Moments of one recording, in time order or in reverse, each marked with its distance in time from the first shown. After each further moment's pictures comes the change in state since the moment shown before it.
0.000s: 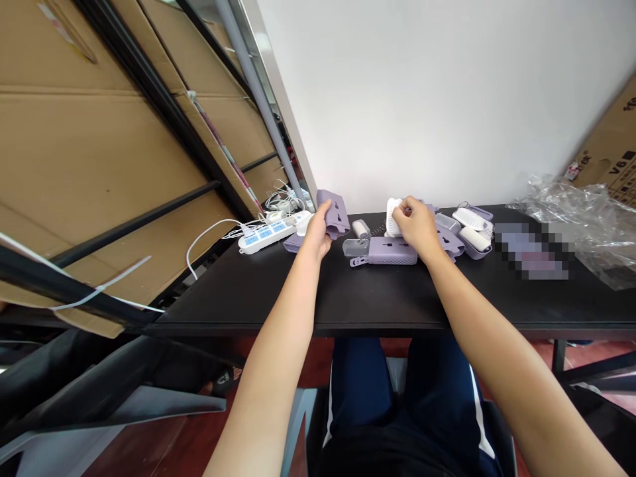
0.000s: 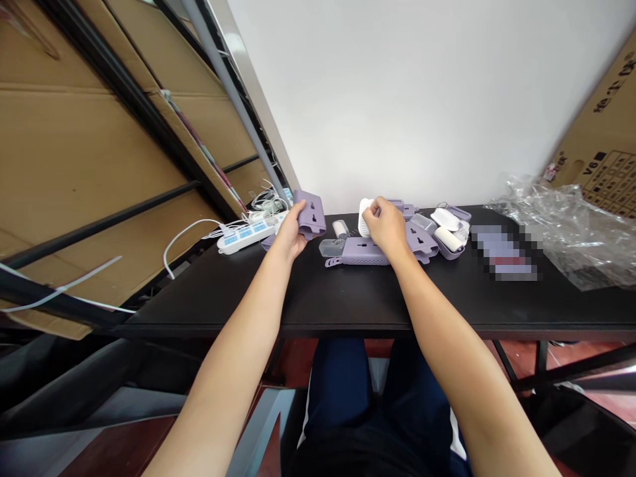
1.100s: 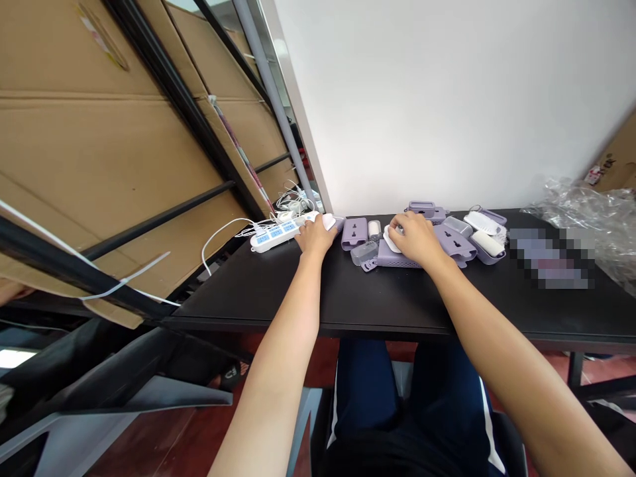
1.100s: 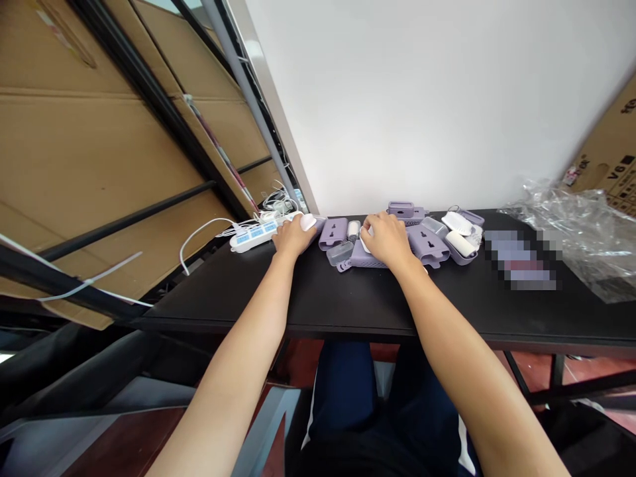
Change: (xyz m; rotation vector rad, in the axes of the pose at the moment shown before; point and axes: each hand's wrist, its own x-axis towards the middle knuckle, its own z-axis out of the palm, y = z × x) left_hand -0.003 0.012 -0.037 1.688 0.278 0.175; right_hand -0.016 -0.004 0.011 -0.470 -0.213 -0.249
